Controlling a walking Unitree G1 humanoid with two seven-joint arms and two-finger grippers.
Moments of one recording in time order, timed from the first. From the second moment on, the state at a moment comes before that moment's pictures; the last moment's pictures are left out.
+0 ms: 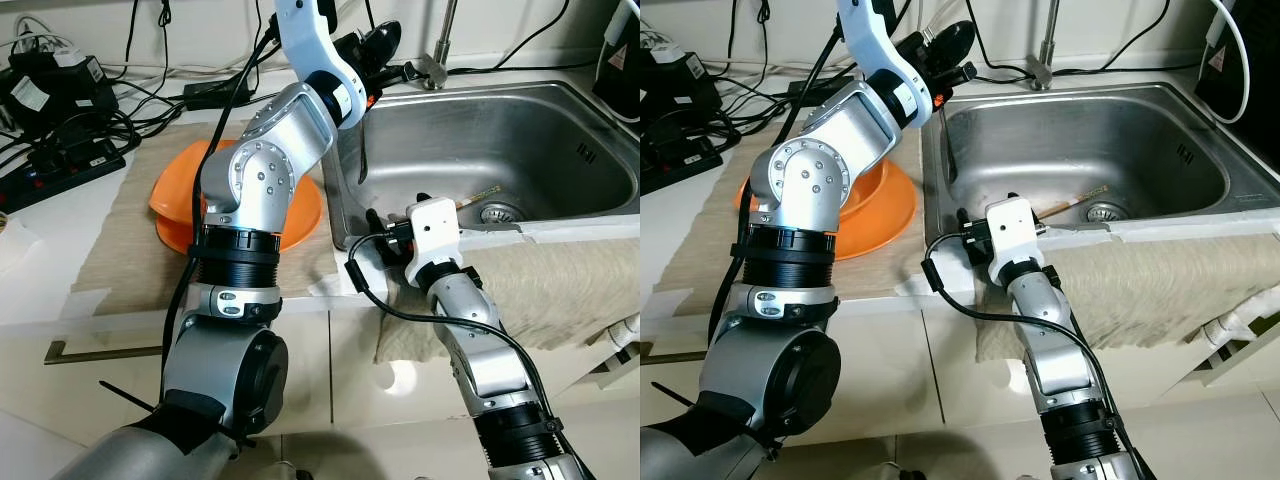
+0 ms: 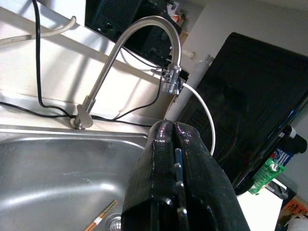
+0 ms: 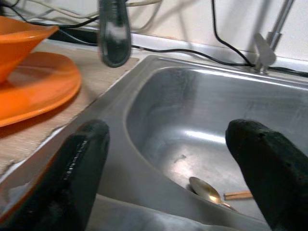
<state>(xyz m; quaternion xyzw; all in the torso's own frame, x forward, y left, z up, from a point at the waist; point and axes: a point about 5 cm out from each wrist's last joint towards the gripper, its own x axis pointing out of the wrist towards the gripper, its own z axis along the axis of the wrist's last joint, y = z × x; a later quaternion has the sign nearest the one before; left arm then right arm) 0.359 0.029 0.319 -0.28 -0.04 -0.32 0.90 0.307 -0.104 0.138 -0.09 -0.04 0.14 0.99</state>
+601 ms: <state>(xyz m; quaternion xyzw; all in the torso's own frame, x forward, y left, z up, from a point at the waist) 0.353 0.025 0.321 -0.28 -0.03 -0.34 0.90 0.324 -0.105 0.169 -0.12 -0.09 0.13 0.98</state>
